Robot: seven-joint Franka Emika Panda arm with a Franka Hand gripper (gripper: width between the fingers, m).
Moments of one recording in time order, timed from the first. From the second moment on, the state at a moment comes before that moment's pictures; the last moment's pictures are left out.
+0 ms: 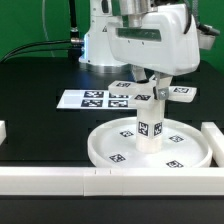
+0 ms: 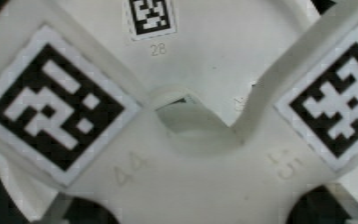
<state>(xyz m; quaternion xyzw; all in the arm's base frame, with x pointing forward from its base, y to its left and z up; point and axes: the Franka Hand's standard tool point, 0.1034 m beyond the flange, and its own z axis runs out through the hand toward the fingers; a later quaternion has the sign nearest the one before) 0.565 0.037 0.097 -0.81 0.59 0.01 0.08</state>
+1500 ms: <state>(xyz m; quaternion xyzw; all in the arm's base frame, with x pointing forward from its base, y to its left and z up) 0.566 0.046 0.126 -0.96 0.26 0.00 0.08</state>
